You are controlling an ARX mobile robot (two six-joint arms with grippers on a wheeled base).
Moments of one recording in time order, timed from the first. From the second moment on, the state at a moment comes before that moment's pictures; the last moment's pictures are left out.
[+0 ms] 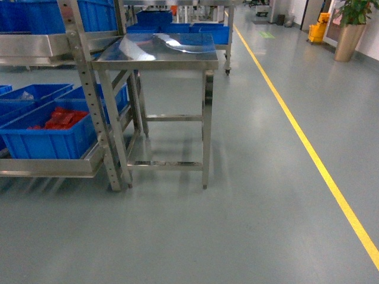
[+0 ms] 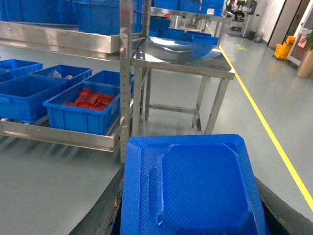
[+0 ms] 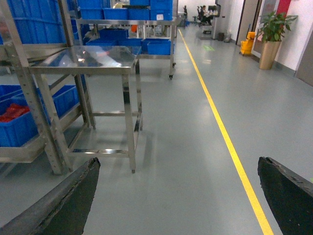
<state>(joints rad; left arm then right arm) -0.34 0.23 0.20 -0.04 -0.44 -0.15 0.00 0.00 0.01 -0.01 0.00 0.00</state>
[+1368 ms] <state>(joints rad) -0.34 0.23 0.20 -0.04 -0.44 -0.15 0.00 0.00 0.01 0.00 0.00 0.00</state>
